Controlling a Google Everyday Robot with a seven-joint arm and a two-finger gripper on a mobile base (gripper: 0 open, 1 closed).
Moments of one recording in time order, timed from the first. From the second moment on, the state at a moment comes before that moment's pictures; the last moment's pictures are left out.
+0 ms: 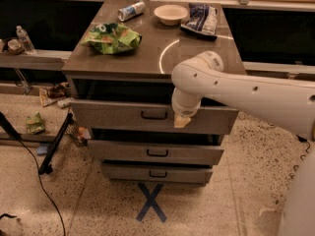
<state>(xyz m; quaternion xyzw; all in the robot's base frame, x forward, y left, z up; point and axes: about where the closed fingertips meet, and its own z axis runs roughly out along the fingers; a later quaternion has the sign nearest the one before) 0.638 -0.082 0.665 -0.72 0.68 -0.07 0.14</state>
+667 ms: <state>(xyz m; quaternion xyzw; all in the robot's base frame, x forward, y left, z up) 0.593 -0.101 0.695 -0.74 0.67 -0.02 0.09</state>
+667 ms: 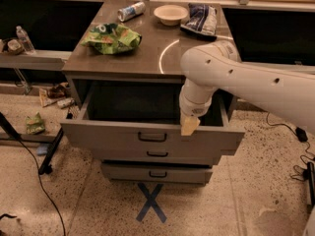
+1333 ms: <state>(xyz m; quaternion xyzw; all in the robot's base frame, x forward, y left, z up) 0.570 -0.102 0.700 -0.74 0.67 0.01 0.07</state>
